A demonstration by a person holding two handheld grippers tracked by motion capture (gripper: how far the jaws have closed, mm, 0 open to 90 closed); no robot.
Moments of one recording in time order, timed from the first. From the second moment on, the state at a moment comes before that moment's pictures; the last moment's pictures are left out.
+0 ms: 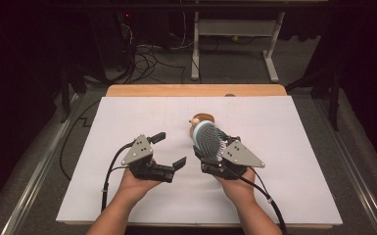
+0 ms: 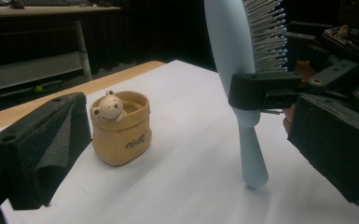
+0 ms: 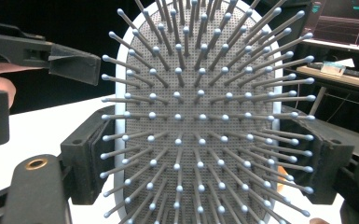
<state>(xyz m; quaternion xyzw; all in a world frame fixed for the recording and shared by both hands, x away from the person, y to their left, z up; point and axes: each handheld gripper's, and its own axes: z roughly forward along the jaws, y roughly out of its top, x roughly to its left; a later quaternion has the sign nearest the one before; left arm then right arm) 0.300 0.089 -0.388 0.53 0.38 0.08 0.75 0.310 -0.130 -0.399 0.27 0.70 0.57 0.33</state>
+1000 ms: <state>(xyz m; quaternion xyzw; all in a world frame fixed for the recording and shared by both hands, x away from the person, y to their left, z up) 0.293 0.084 -0.375 0.53 0.38 0.07 0.76 0.300 -0.105 -0.402 0.24 0.71 0.58 0.33</state>
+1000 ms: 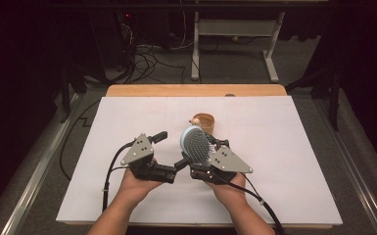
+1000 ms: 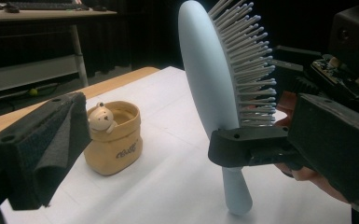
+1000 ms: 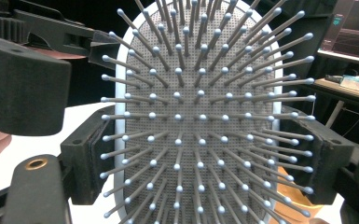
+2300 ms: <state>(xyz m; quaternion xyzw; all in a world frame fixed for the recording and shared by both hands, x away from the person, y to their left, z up) 0.288 0.082 -0.368 0.52 0.37 0.05 0.77 0.290 -0.081 -0.409 0.21 0.72 0.58 0.32</state>
